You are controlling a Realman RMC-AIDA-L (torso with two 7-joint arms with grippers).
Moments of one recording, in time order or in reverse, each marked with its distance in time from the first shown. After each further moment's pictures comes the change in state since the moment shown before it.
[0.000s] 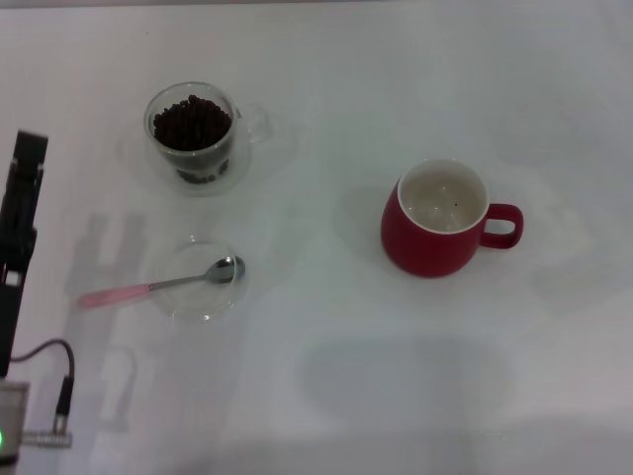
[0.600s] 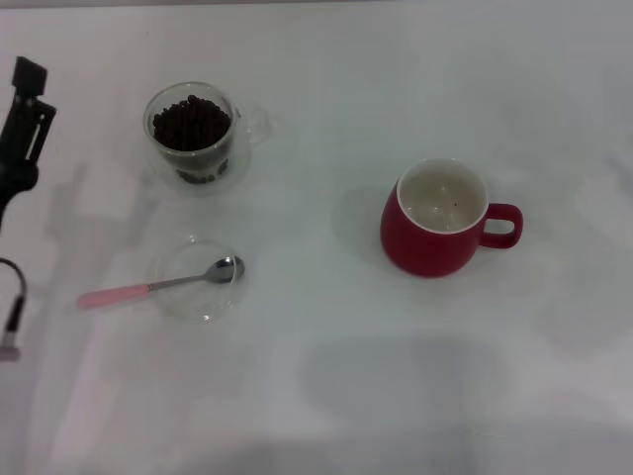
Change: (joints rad) left arm -0.098 0.016 -0.024 0.160 -0.009 0.010 0.529; right arm 0.001 0.004 -0.335 0.135 -0.019 -0.054 0.049
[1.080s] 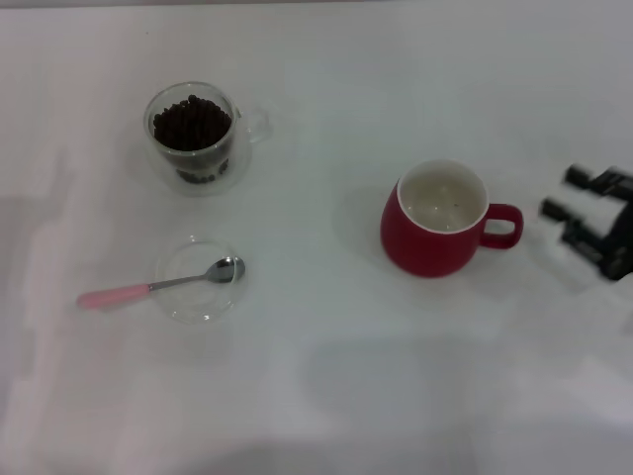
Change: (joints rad) left arm -0.002 0.006 -0.036 0.148 -0.157 -0.146 0.305; right arm -0.003 0.096 -0.271 -0.056 -0.033 0.194 0.004
